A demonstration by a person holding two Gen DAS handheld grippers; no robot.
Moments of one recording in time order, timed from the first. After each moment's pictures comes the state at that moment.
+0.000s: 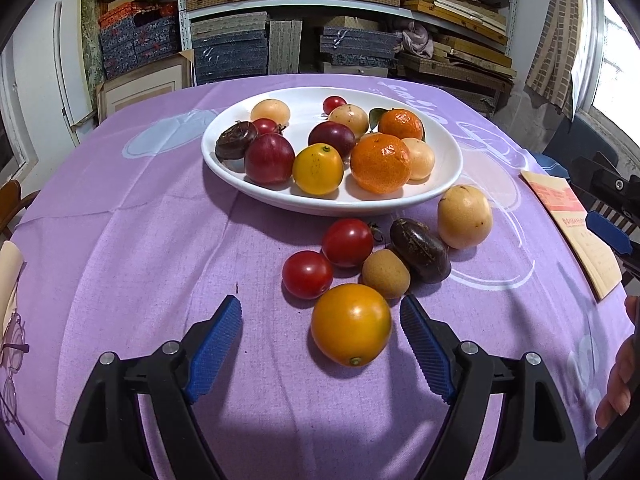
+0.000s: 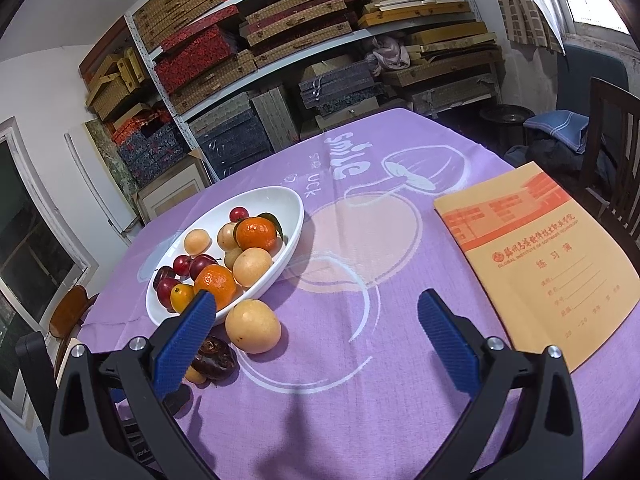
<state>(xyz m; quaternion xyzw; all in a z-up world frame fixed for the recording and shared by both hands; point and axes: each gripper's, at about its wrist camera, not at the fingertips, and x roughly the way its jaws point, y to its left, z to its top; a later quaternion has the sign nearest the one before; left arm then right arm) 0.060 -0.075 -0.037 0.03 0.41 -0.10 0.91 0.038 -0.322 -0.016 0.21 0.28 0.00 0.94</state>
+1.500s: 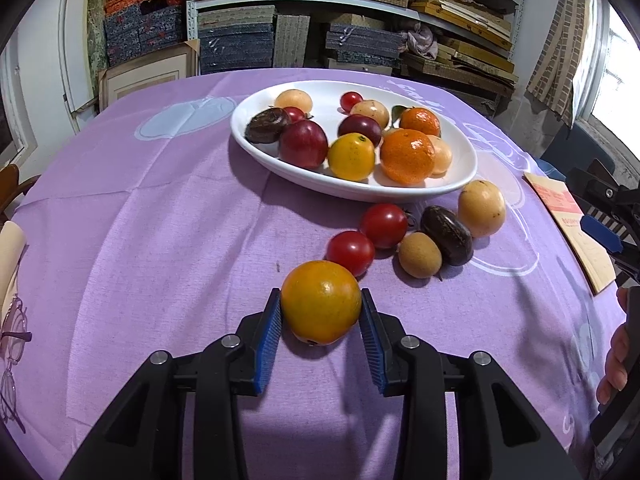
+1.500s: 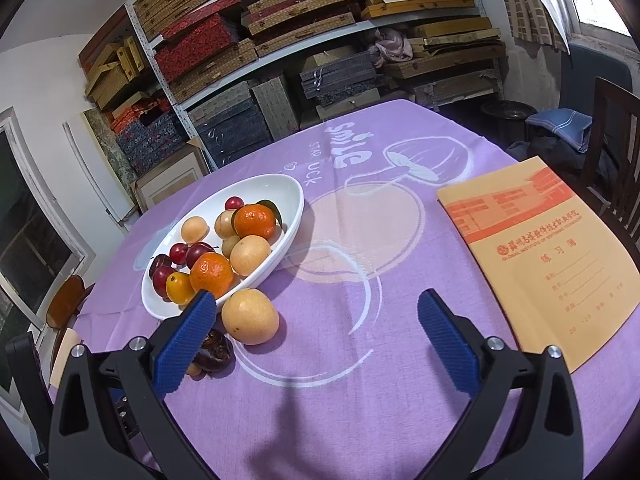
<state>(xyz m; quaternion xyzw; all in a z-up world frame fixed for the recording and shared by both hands) 0.050 -0.044 -0.039 0.01 0.41 -0.10 0.90 0.040 -0.317 -0.025 0.20 0.30 0.01 0.93</state>
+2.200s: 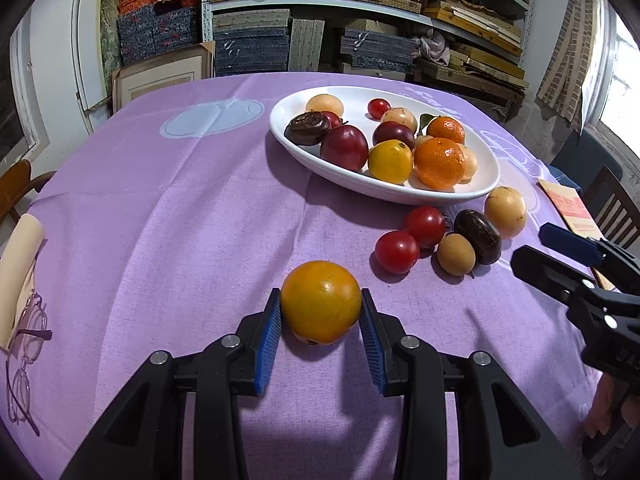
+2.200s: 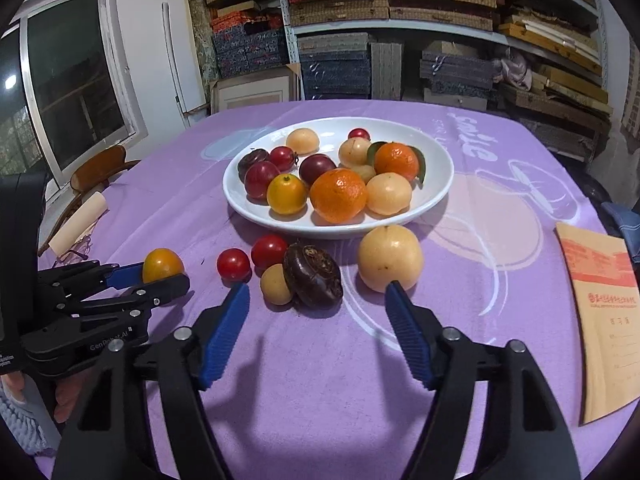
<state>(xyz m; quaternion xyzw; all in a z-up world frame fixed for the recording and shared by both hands) 0.046 -0.015 -0.036 0.00 0.41 -0.09 0.91 0.044 -0.212 -0.035 0.02 0.35 0.15 0.92</state>
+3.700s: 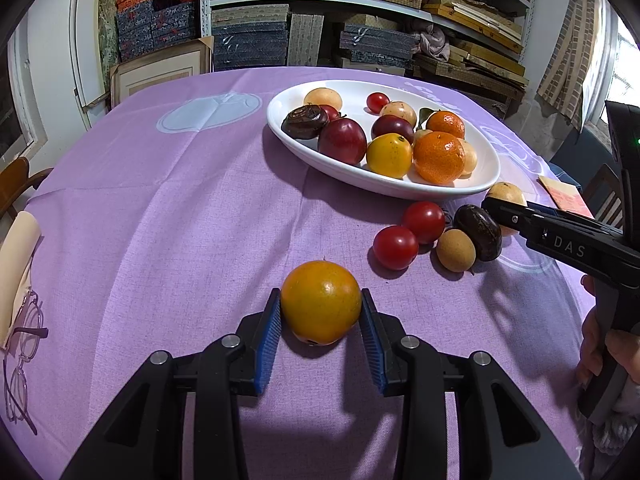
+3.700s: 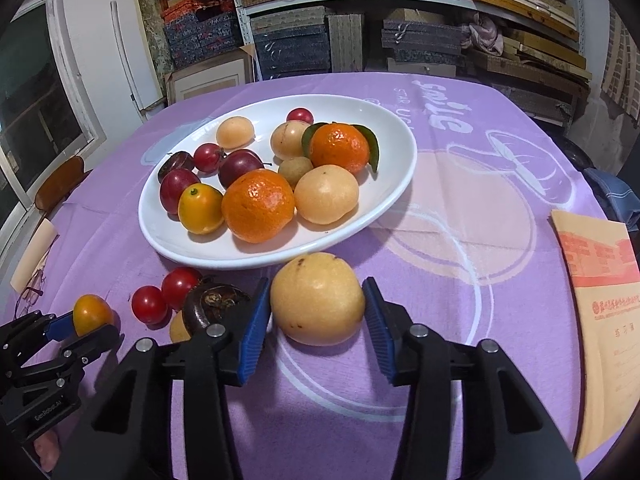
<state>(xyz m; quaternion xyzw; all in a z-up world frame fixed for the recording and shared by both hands) 0.049 -0.017 -0.039 0.00 0.42 -0.09 0.90 0.108 -0.239 -0.052 0.04 0.40 0.09 0.91</state>
